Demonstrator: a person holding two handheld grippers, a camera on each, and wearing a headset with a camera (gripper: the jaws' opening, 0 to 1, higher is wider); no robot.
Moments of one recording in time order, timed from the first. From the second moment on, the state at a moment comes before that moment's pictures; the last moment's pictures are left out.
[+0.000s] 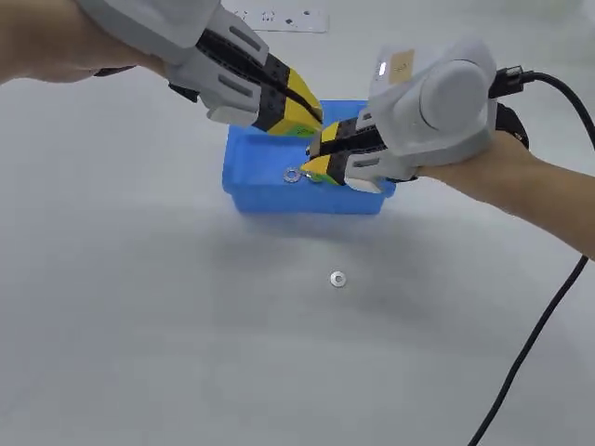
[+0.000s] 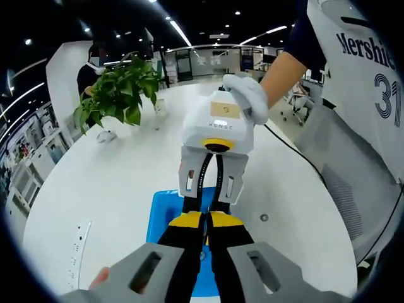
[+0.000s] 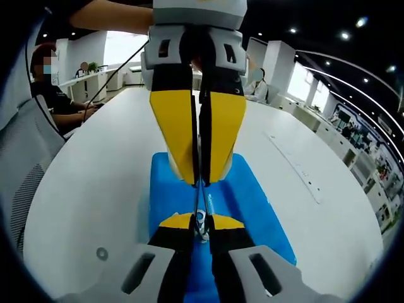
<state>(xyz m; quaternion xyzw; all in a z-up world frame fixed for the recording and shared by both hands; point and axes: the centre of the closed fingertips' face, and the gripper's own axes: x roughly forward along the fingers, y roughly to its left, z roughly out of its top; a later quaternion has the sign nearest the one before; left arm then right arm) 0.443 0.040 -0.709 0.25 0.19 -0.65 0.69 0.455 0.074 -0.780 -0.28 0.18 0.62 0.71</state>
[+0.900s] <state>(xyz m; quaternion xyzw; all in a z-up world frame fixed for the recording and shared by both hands) 0.411 0.033 -0.651 0.25 0.15 -0.65 0.70 0.428 0.063 -0.721 -0.28 0.12 0.62 0.73</state>
